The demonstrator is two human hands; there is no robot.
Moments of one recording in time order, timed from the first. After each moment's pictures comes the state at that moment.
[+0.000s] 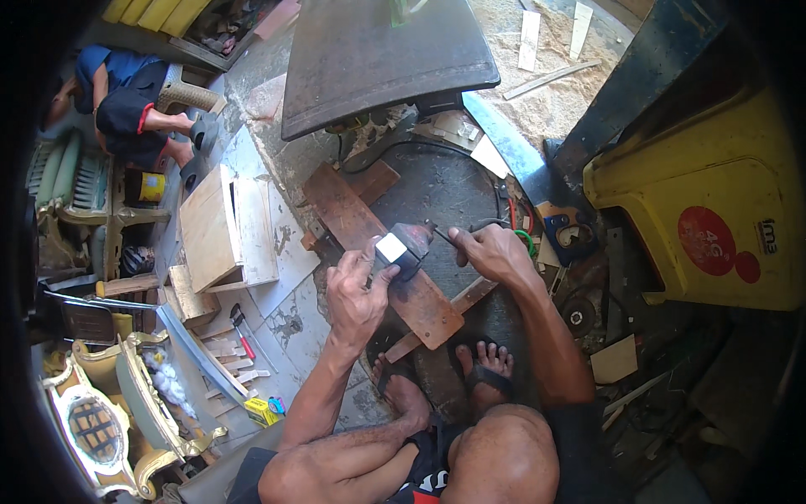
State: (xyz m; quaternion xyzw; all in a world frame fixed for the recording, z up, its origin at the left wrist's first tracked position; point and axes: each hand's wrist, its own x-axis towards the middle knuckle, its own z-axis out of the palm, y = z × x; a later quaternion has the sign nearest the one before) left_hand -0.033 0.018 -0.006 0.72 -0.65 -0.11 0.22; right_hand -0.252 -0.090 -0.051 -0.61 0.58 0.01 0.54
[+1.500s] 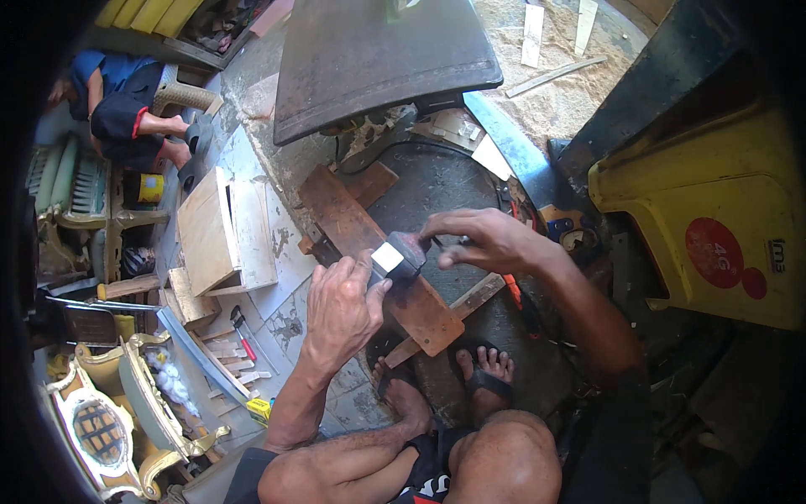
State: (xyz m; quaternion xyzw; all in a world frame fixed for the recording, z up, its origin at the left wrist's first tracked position) left_hand -0.039 -0.005 0.041 0.68 -0.72 -0.13 0.05; right_hand -0.263 -0.132 -0.045 -0.81 0.22 -0.24 0.49
